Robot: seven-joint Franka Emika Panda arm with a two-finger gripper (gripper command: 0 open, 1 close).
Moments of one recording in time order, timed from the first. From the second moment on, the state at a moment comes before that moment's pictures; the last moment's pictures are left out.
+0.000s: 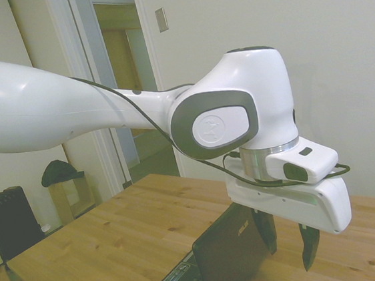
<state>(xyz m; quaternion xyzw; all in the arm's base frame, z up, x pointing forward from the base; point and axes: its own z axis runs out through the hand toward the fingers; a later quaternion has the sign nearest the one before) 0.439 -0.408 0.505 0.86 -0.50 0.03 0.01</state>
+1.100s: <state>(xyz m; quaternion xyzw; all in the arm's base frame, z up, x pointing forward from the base) 0.493 -0.292 0.498 0.88 -0.48 0.04 0.01</state>
